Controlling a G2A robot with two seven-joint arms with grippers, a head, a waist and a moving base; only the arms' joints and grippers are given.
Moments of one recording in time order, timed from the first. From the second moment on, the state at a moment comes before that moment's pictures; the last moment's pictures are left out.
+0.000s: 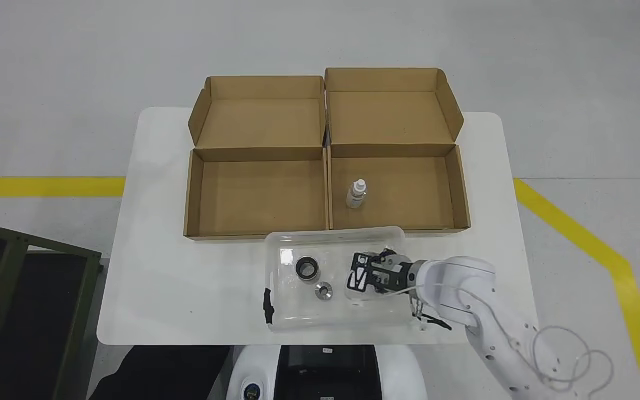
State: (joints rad) left arm -0.37 -0.34 -0.25 -1.16 3.07 0.41 0.06; right arm -1.28 -1.07 1.08 -1.90 -1.39 -0.75 0.76
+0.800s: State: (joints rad) left arm -0.37 -0.34 -0.25 -1.16 3.07 0.41 0.06; right arm -1.37 -1.06 1.18 -2.10 -1.31 -0.68 0.48
